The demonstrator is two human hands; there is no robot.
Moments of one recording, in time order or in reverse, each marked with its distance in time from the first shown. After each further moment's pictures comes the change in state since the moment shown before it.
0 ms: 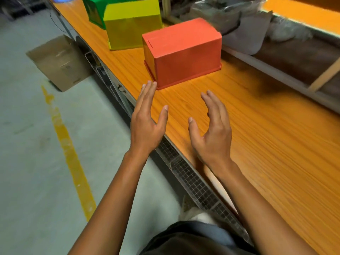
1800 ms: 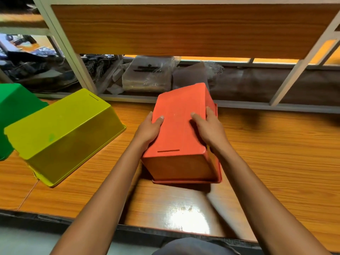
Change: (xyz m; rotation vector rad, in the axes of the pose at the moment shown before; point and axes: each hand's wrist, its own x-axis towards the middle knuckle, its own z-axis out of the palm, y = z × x) left_hand 0.424 -0.214 0.164 -0.392 -0.989 -0.143; right_hand 0.308 0.067 0.191 -0.239 0.371 0.956
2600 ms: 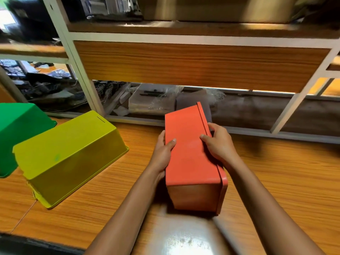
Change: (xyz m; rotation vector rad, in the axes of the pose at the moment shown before) left_hand -0.037 0.051 0.028 -0.607 -0.045 -0.050; right_hand 0.024 -0.024 -0.033 -0.079 -0.002 -0.127
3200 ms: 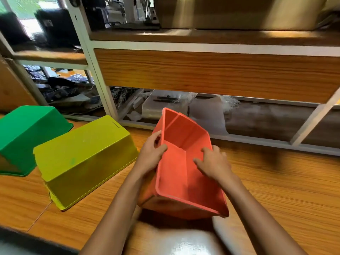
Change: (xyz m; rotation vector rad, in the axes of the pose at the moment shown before) left_hand 0.002 0.040 -0.068 0.510 0.103 0.294; right_hand 0.006 0.003 0.060 -0.584 -0.261 0.084
